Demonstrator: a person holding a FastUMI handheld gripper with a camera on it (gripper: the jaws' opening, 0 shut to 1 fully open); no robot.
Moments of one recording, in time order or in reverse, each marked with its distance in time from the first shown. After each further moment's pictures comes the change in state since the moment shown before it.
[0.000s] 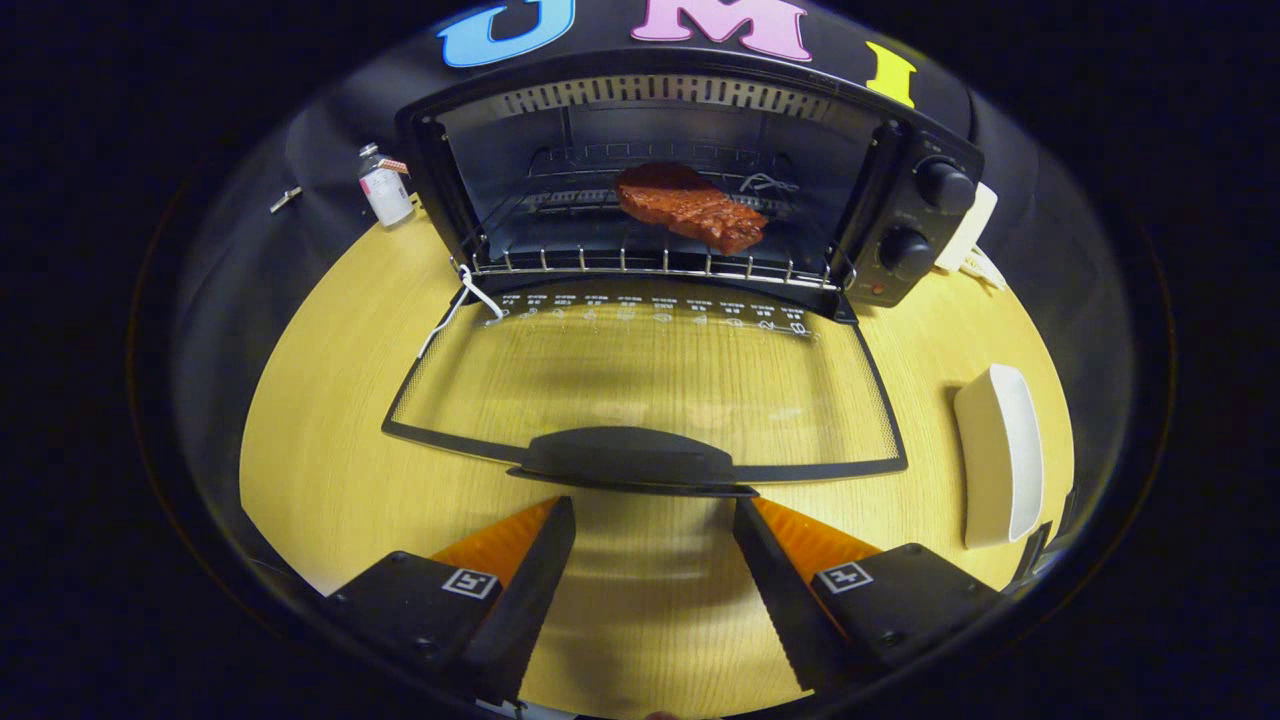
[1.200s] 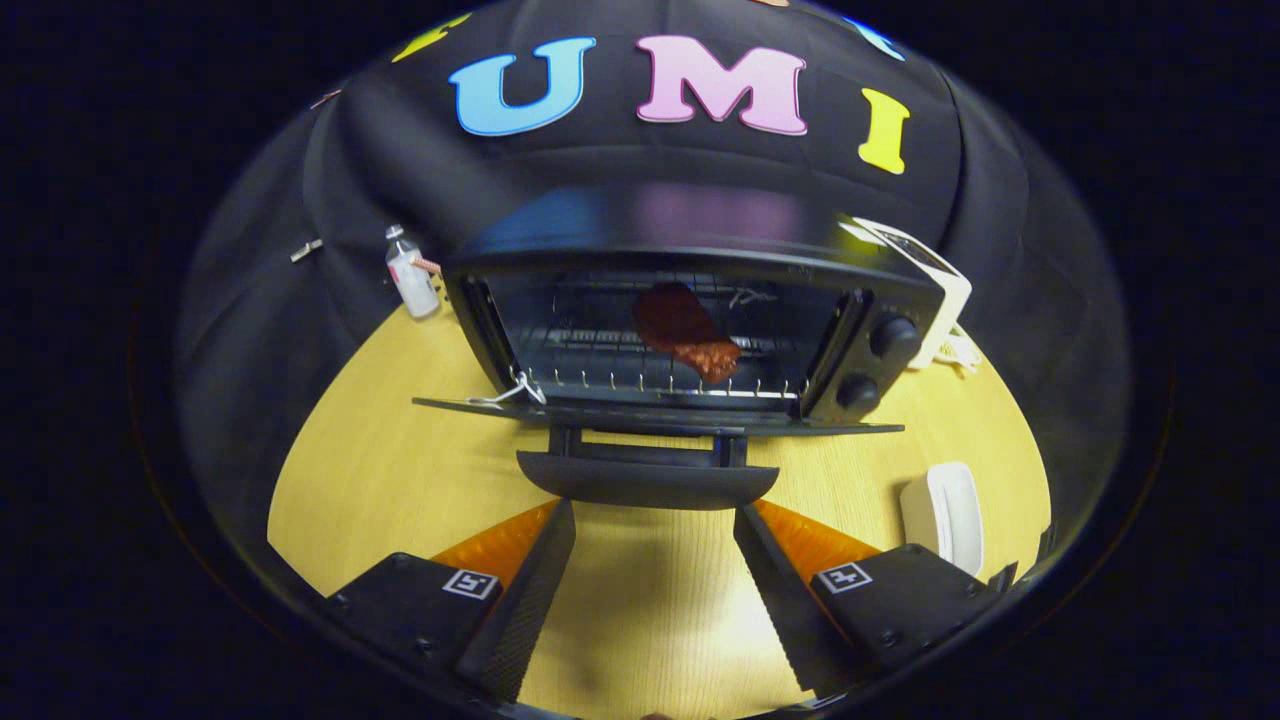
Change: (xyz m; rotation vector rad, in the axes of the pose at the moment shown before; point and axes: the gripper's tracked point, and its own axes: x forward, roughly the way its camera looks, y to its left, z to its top) arm -0.071 0.011 0.069 0.000 -0.279 0.024
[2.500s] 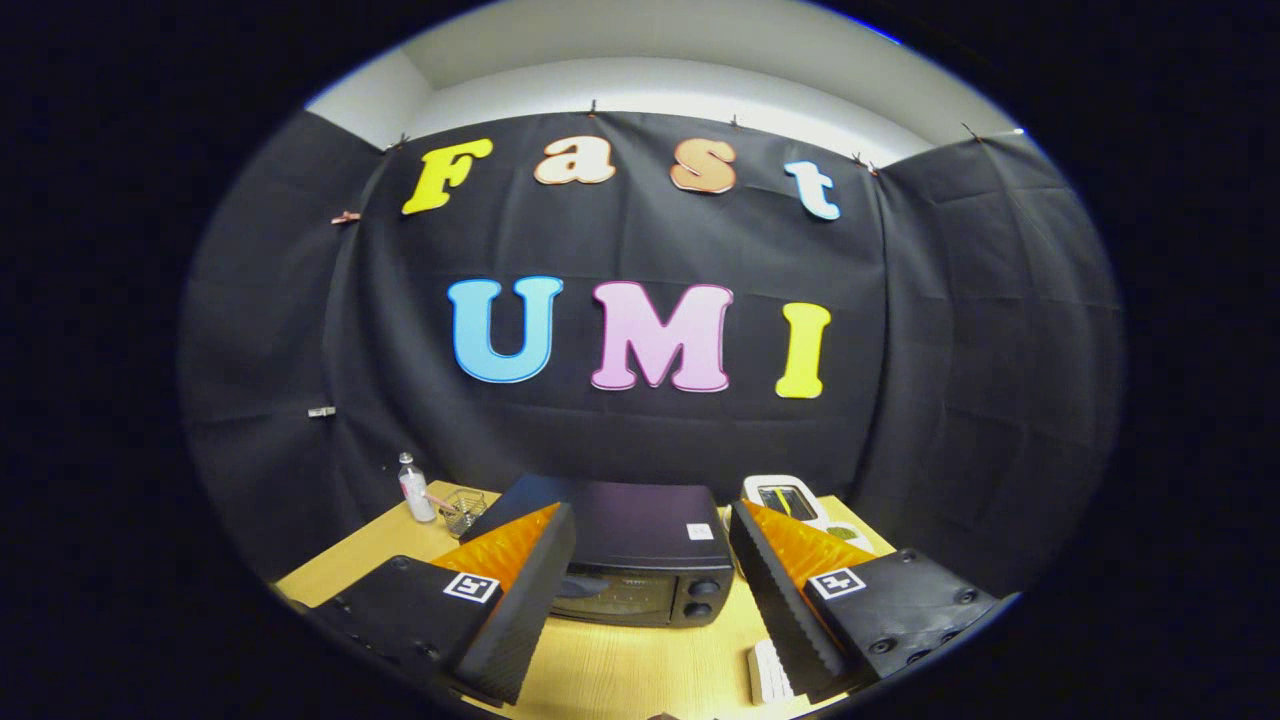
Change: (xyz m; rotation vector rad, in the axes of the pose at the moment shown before) arm -0.207 -0.104 0.164 0.021 -0.647 -0.083
